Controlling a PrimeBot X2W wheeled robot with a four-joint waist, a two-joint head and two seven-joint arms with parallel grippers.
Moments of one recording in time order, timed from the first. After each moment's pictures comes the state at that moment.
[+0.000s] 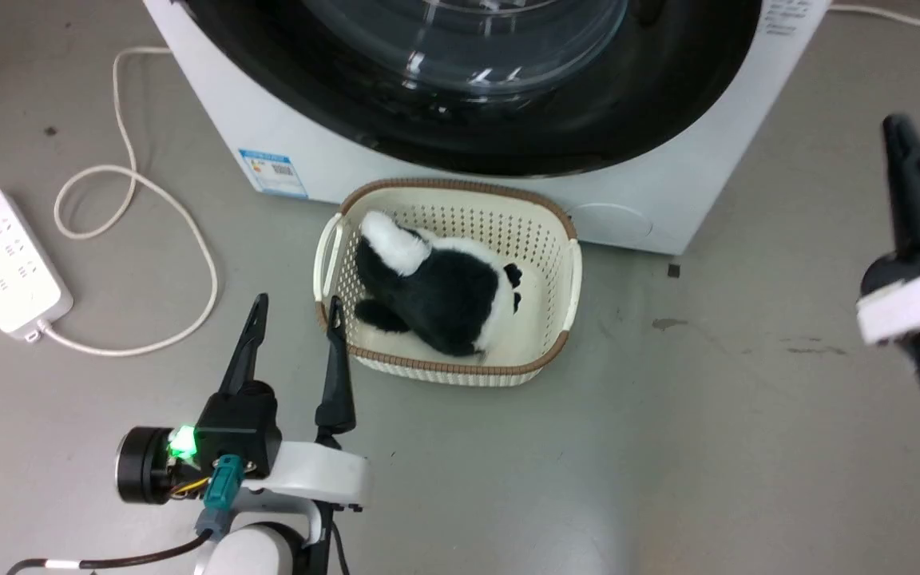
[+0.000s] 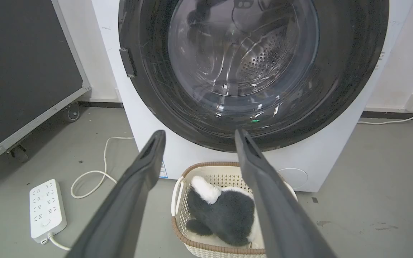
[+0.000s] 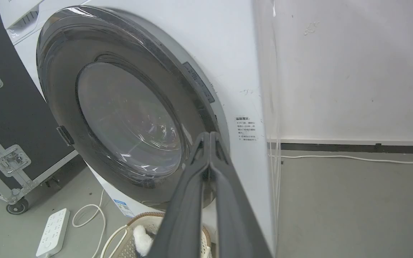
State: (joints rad) left arm -0.14 0.05 -0.17 -0.06 -0.03 0.15 -0.13; right arm -0.46 -0.24 -0.04 0.06 0.46 0.13 0.02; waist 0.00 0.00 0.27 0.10
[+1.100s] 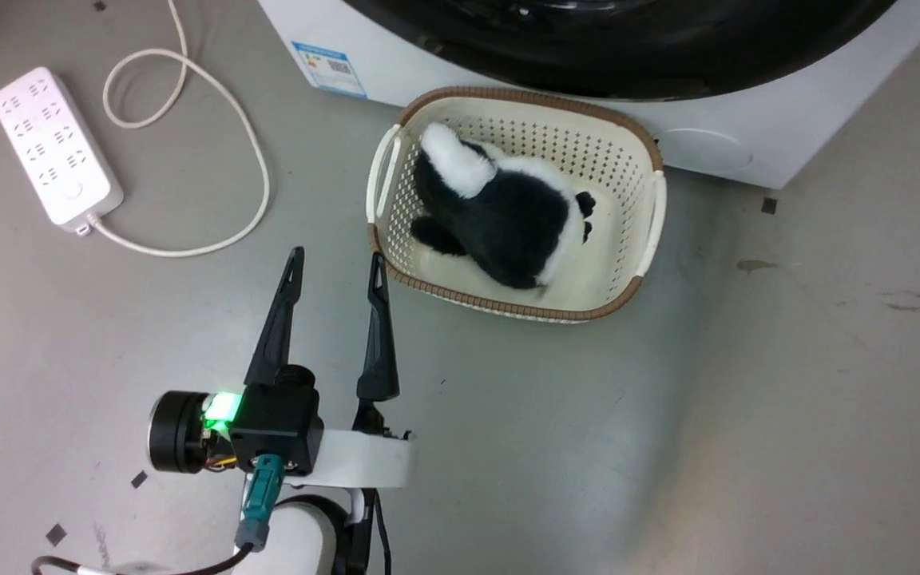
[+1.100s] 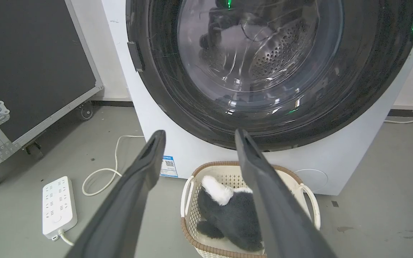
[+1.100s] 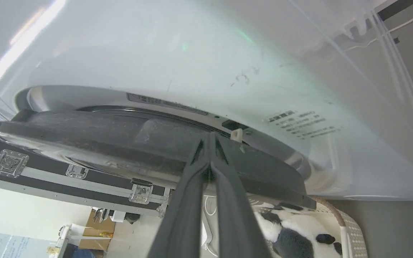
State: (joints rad) left arm -0.20 0.05 -0.28 -0.09 -0.03 0.24 -0.20; right arm -1.14 -0.29 -0.27 0.70 0.98 0.13 0.51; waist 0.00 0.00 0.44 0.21
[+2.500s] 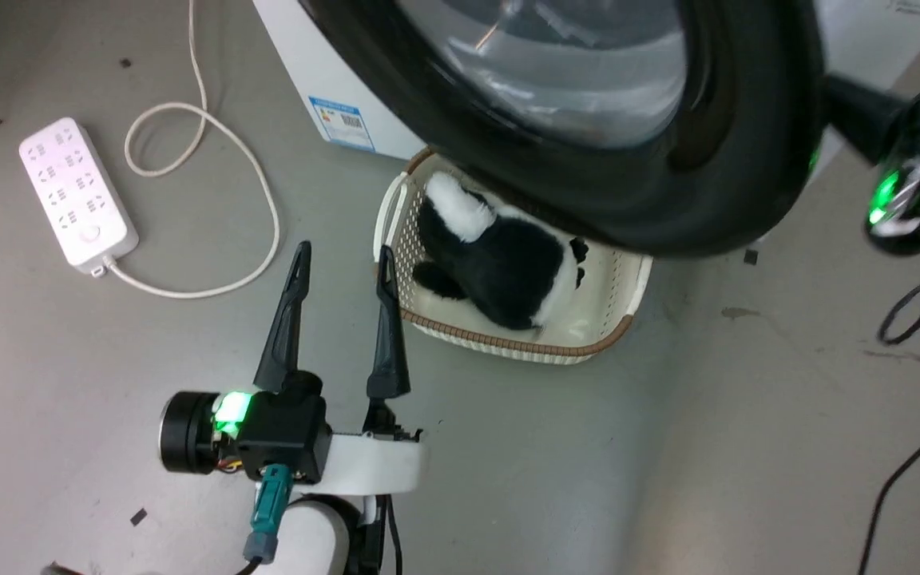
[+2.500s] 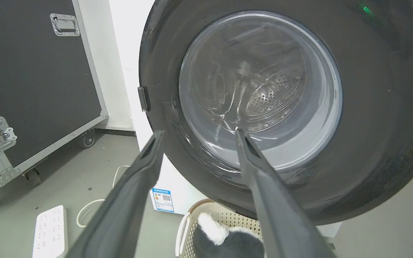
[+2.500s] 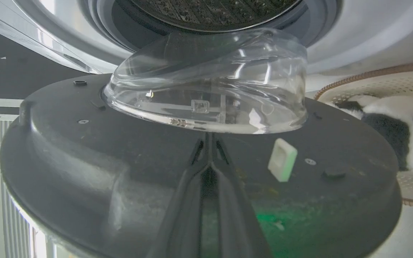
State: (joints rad) left arm -0.23 0.05 -0.33 -0.09 -0.06 0.29 -0.26; right arm -1.03 -0.19 -0.33 0.79 1.22 0.13 0.91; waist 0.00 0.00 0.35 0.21
